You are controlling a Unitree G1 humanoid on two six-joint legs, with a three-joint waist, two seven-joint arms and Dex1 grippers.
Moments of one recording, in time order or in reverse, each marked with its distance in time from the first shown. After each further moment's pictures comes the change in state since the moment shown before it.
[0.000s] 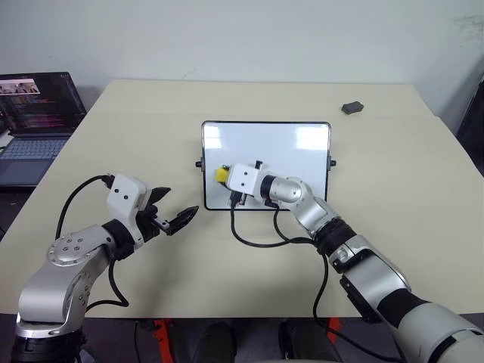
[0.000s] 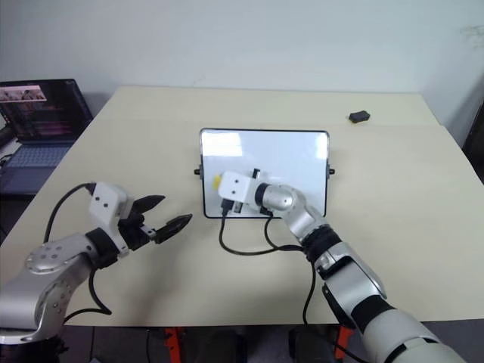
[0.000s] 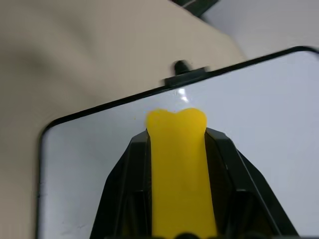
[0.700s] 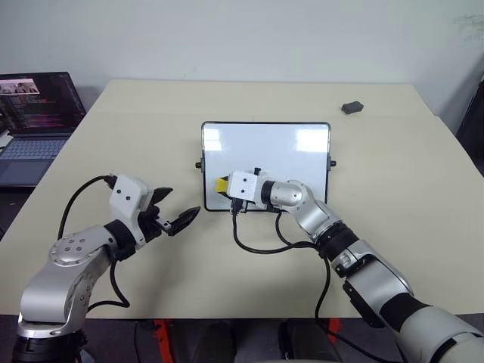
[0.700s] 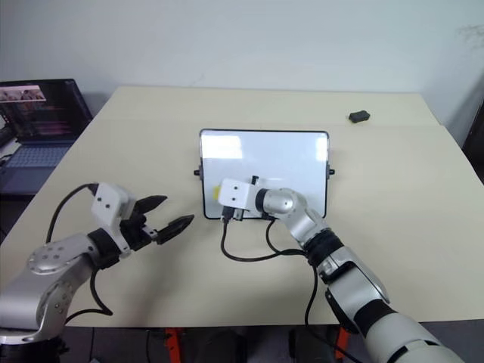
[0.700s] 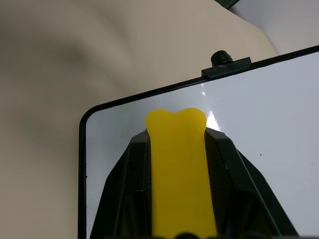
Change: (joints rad) left arm 0.002 -0.001 -0.015 0.002 0.000 -0.006 0.000; right arm 0.075 -0.002 0.044 -0.103 0.002 0.079 0.131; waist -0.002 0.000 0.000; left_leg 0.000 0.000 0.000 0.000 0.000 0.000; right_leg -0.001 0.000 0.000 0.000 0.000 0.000
